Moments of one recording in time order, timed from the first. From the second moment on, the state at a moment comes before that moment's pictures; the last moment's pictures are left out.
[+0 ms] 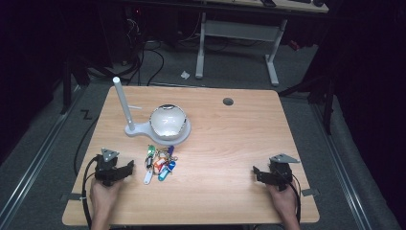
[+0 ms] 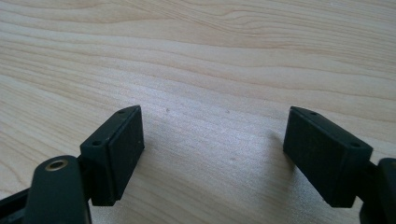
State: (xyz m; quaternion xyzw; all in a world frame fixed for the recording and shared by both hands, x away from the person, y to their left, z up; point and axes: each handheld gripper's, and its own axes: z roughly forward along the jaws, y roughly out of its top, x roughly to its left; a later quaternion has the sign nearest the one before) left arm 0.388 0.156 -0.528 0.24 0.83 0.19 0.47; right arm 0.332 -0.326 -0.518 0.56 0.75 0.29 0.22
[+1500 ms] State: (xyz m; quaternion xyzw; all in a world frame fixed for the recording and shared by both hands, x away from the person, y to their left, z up) left arm 0.354 0.106 -0.492 0.31 0.80 0.11 0.50; right arm 0.332 -0.327 -0.518 0.55 0.75 0.29 0.22
